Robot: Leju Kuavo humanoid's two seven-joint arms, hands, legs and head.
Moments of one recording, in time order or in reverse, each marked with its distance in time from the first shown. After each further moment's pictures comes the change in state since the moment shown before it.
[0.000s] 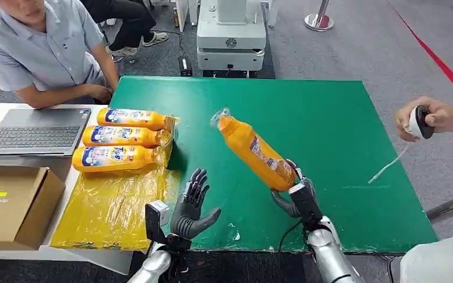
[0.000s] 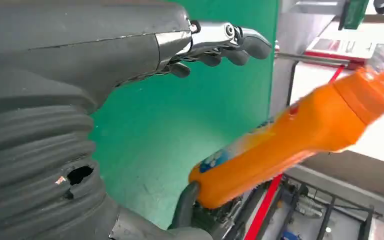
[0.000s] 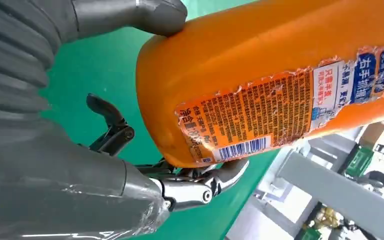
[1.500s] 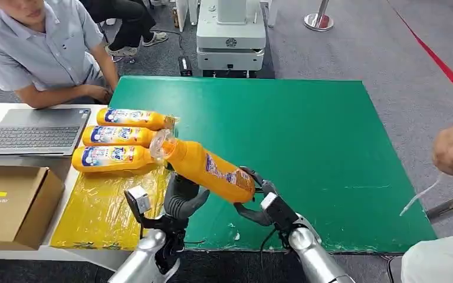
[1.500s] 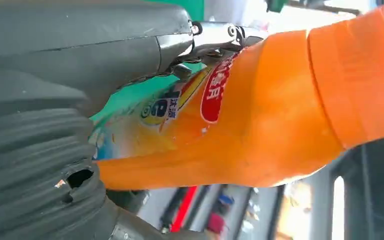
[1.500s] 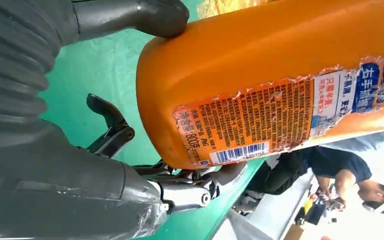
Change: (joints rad) left arm -0.085 -0.014 0.075 -0.029 0.037 -0.229 -0.107; right arm 0.012 -0.011 0.333 -0.161 -0.130 0.249 0.000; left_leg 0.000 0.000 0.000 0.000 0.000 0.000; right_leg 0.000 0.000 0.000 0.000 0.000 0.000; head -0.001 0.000
